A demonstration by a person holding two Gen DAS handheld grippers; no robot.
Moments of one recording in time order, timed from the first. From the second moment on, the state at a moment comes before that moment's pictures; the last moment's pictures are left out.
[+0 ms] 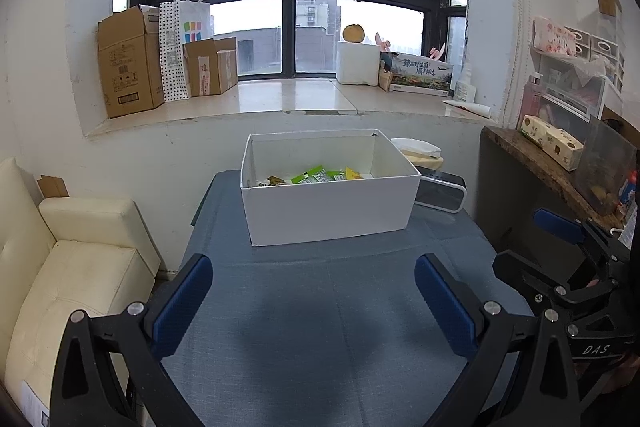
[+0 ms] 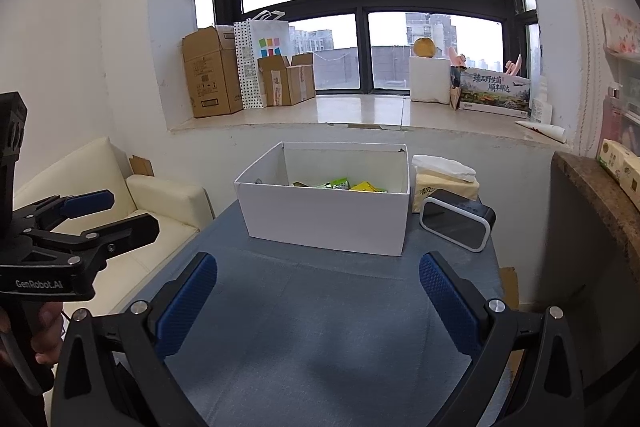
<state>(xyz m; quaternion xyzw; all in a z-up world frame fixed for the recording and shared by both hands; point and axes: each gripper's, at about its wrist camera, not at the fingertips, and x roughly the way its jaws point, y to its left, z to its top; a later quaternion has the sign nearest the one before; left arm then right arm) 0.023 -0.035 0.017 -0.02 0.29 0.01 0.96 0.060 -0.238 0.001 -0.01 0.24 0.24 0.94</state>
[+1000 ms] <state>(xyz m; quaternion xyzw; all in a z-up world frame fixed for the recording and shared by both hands) 0.021 -0.030 0.007 -0.03 0.30 -0.01 0.95 0.065 -0.240 -0.001 0.00 0.25 0.24 0.94</state>
